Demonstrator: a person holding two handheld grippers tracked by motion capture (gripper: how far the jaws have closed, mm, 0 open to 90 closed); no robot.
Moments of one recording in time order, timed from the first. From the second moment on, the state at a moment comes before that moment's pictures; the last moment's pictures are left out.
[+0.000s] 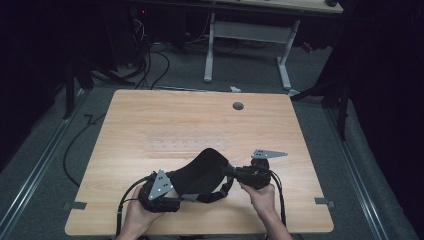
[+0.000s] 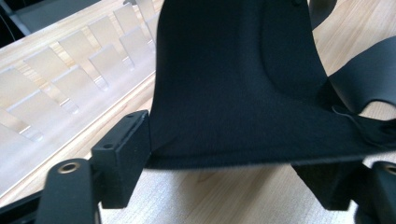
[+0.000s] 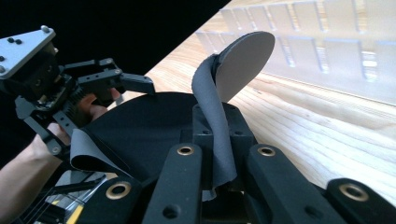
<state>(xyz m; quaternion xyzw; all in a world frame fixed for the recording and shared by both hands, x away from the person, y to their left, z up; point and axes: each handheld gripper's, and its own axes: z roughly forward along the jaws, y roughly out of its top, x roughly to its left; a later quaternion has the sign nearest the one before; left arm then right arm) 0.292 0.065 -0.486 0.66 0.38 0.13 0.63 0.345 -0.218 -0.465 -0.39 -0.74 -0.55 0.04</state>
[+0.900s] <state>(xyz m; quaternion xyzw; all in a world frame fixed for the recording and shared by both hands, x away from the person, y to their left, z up) 0.290 0.074 -0.476 0.68 0.36 0.09 0.63 0.351 -0.203 -0.464 -0.37 -0.74 -0.56 0.06</state>
